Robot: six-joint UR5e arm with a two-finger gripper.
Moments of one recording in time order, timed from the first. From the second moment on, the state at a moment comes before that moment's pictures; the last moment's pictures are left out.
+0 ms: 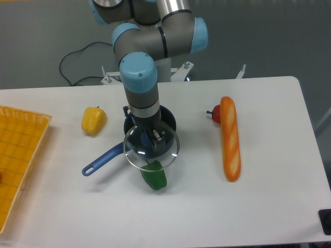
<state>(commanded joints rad) 2.32 -1.79 -1.76 -1.08 1.58 1.30</state>
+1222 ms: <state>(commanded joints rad) 2.33 -1.80 -1.75 -1.08 1.59 1.29</state>
